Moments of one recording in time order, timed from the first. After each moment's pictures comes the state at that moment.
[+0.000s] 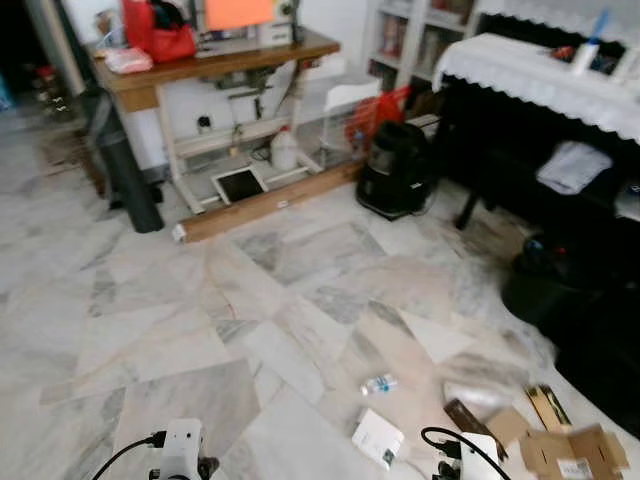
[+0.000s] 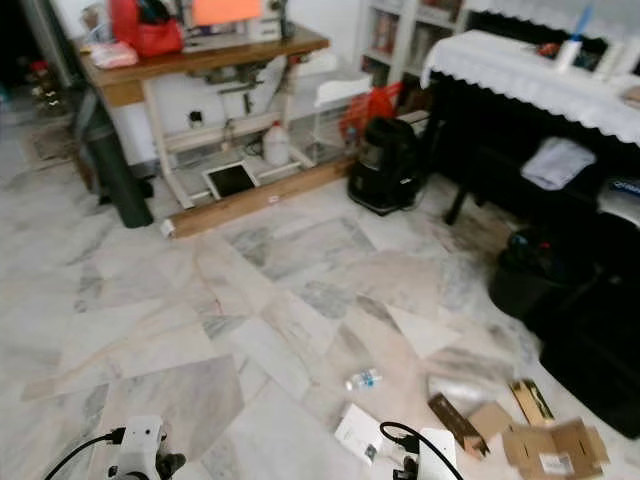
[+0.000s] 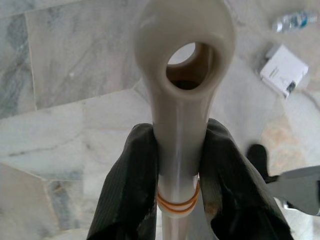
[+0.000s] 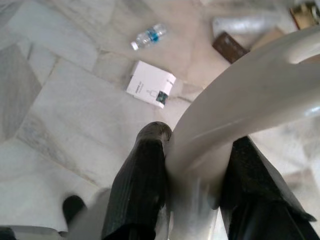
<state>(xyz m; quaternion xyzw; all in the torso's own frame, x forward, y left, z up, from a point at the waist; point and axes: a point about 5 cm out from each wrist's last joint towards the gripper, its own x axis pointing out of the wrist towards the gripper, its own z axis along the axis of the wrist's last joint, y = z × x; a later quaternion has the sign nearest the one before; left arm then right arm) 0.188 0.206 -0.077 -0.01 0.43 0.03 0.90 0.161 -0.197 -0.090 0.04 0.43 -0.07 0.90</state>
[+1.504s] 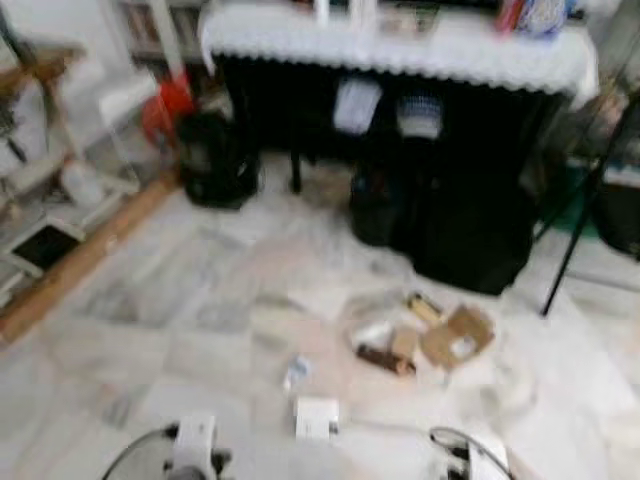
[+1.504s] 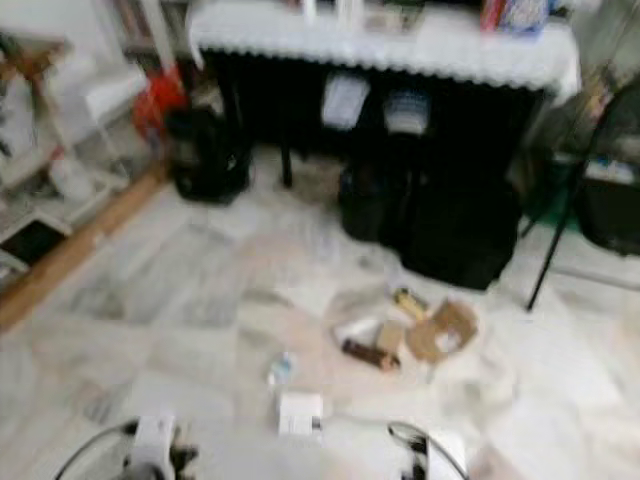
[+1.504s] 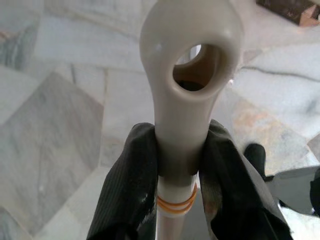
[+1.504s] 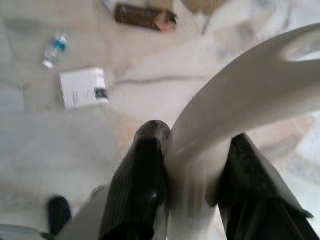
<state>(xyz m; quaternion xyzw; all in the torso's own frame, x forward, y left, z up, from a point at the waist) 0.197 0.191 -0.075 -0.01 0.42 0.01 0.91 0.156 -0.205 -0.090 0.04 0.44 -0.08 0.90</state>
